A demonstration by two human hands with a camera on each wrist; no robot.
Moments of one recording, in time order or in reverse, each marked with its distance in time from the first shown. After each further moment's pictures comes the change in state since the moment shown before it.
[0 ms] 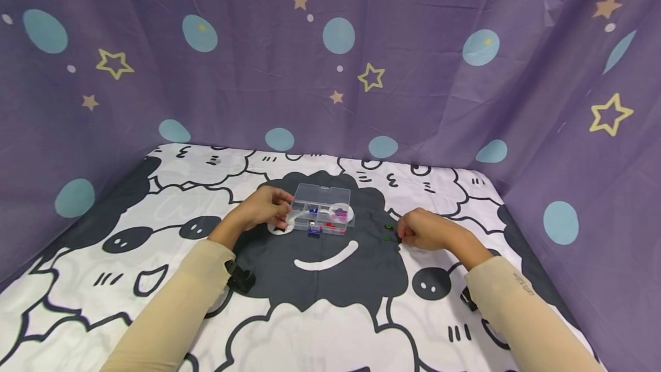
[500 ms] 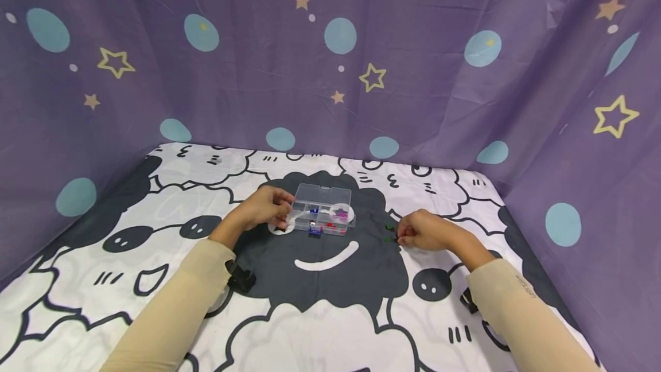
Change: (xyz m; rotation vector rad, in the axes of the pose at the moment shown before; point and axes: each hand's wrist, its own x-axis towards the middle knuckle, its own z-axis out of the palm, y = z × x) left_hand 0.000 0.001 0.001 -0.002 0.005 0.002; right_hand -0.003 0.002 0.003 0.126 0.017 0.008
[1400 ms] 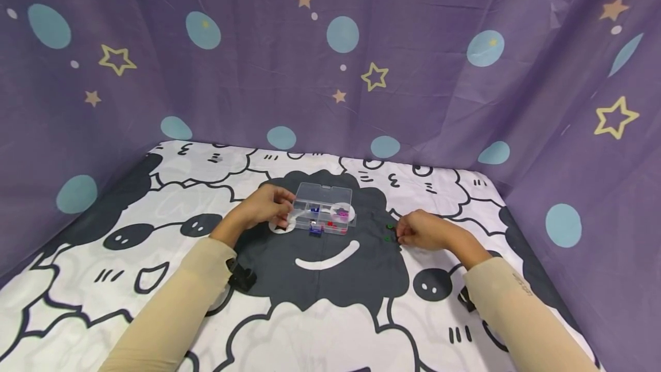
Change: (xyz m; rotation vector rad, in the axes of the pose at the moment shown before) left_hand 0.001 -0.001 -0.002 0.007 -0.004 -0.010; right_hand 0.005 -0.004 -0.001 -0.004 -0.052 0.039
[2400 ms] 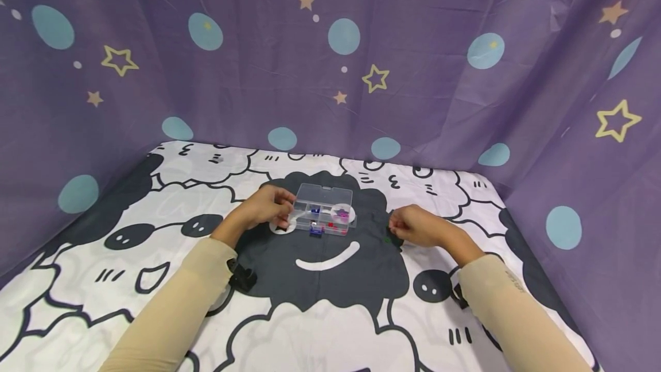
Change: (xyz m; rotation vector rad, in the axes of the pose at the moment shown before) left_hand 0.001 -0.001 0.001 -0.025 0.002 0.005; right_hand 0.015 -0.006 -0.001 0.003 0.105 -0.094
